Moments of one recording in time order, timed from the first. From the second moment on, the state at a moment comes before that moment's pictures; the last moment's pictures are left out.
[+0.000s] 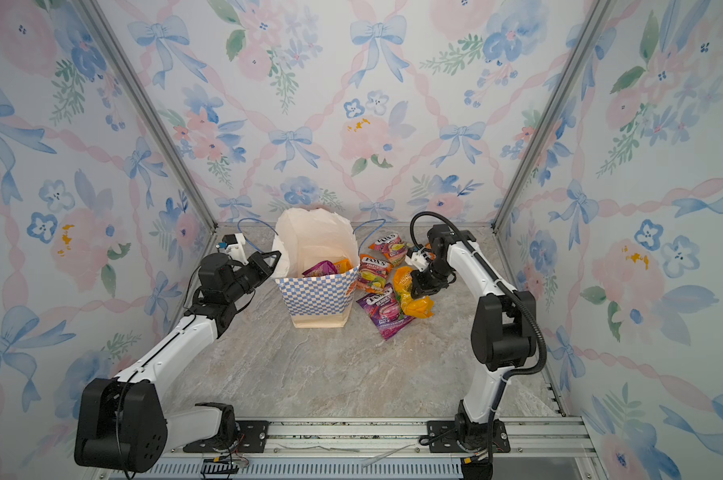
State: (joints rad) left arm -0.10 1.25 0.76 0.29 0.40 -0.86; right arm 0.14 1.82 1.58 -1.23 -0.39 -0.21
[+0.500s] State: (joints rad) left arm -0.10 1.25 0.76 0.29 0.40 -0.86; right arm 0.01 1.50 1.55 -1.13 -0.57 -0.06
